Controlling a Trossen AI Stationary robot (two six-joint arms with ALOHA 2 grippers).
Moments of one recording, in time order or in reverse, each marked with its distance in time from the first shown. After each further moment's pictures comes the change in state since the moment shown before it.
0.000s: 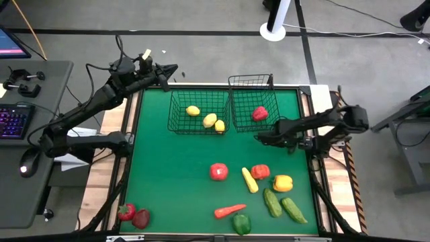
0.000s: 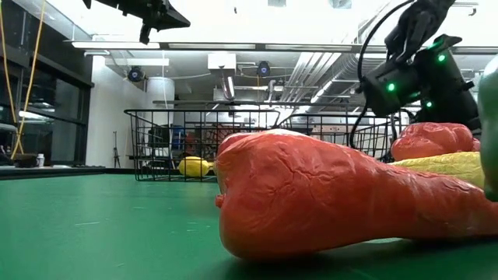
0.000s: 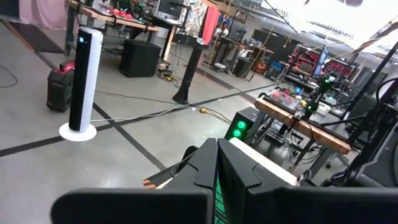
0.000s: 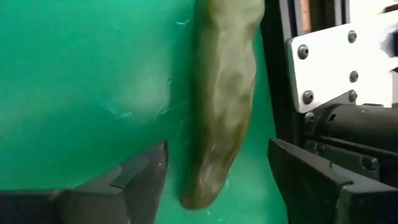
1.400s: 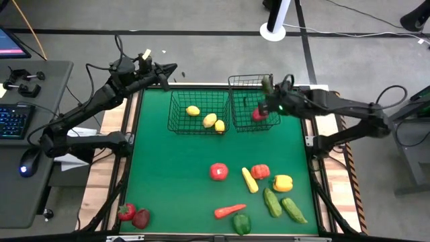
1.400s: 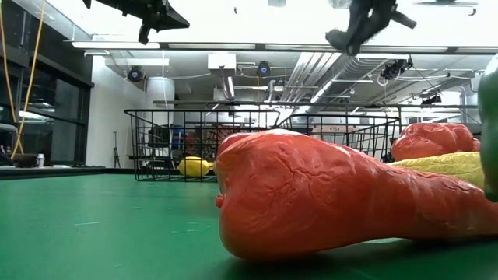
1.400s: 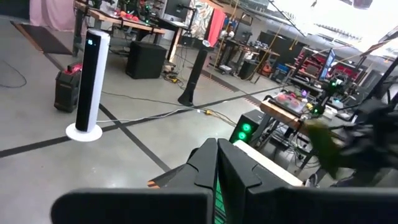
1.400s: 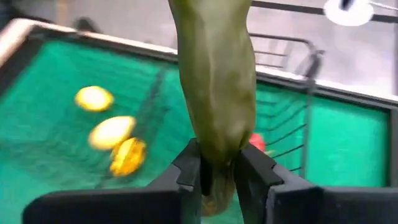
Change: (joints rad) left arm 0.001 0.000 0.000 0.000 -0.026 -0.009; right arm -0.023 -0.292 0.652 0.100 0.470 -0.752
